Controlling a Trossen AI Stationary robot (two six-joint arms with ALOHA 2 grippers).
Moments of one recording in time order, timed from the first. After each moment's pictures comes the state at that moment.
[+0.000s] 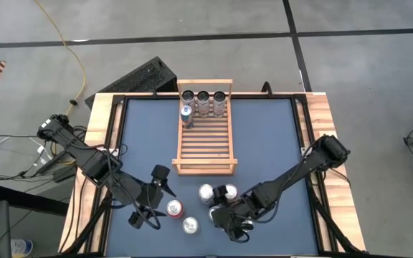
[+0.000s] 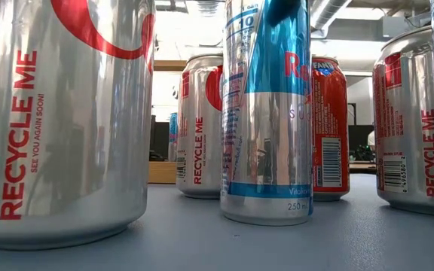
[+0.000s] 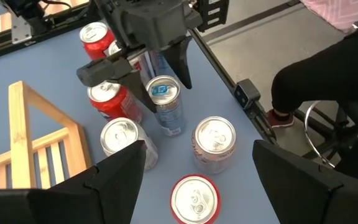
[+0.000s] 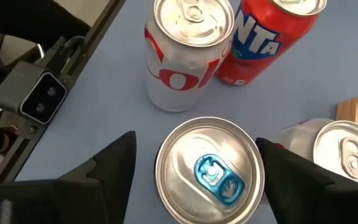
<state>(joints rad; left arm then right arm) -0.61 1.34 1.40 -0.69 -0.20 -0.07 0.55 1.88 1.47 -0.45 0.23 0.07</state>
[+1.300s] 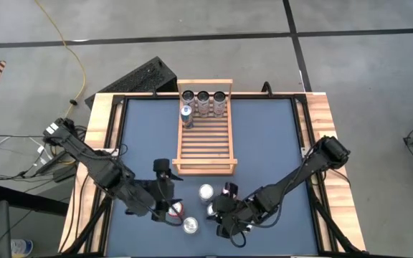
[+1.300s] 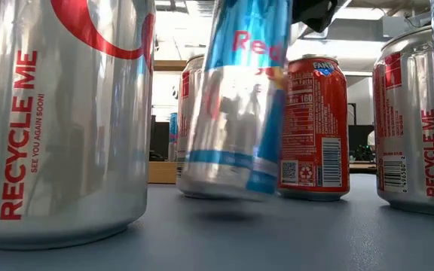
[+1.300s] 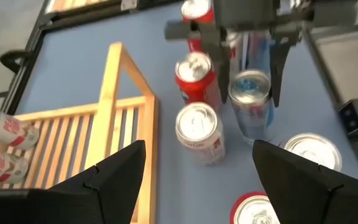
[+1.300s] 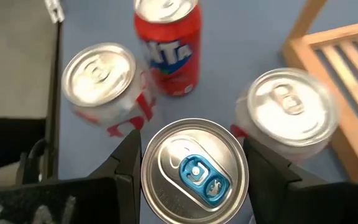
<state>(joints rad) -0.62 1.45 1.40 -0.71 -0.58 -0.25 0.58 1.88 1.47 -0.44 0.48 0.67</state>
